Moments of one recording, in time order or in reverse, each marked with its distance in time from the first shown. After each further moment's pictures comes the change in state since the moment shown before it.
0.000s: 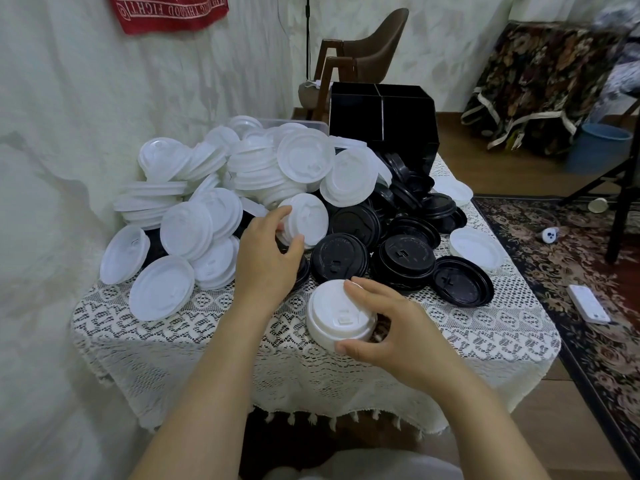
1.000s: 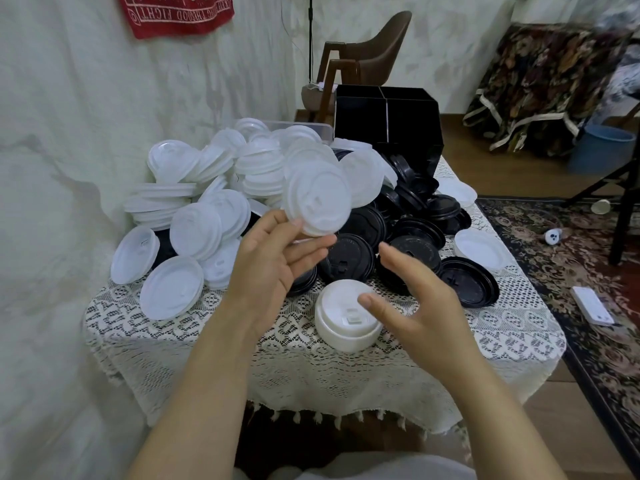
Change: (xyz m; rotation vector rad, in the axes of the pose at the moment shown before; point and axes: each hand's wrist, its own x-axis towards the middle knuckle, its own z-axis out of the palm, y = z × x) left_hand -0.019 0.034 -0.036 -1.156 -0.268 -0.353; right_hand -0.002 -0.020 -0.010 0.062 0.289 -0.095
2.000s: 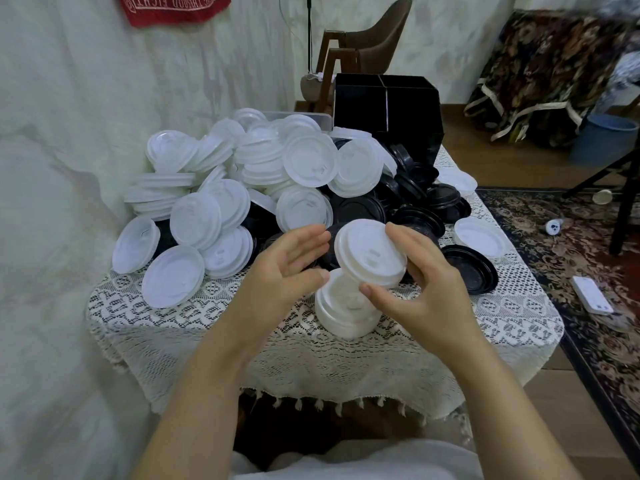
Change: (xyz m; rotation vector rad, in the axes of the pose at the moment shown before) left_hand -0.028 -0.012 -0.017 0.481 -0.192 -0.008; right_hand 0.004 0.009 0.001 0.135 0.073 -0.074
